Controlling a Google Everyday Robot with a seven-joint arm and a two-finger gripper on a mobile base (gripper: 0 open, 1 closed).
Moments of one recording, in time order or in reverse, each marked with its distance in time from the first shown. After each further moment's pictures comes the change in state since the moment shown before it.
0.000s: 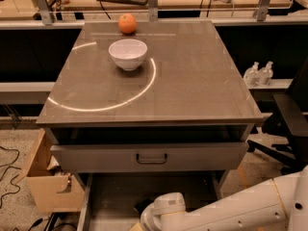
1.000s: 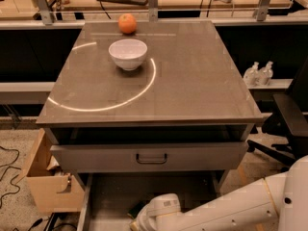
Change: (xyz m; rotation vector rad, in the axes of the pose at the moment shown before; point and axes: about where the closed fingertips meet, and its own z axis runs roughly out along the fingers) arm -0.001 0.013 0.017 -0.018 0.003 -0.041
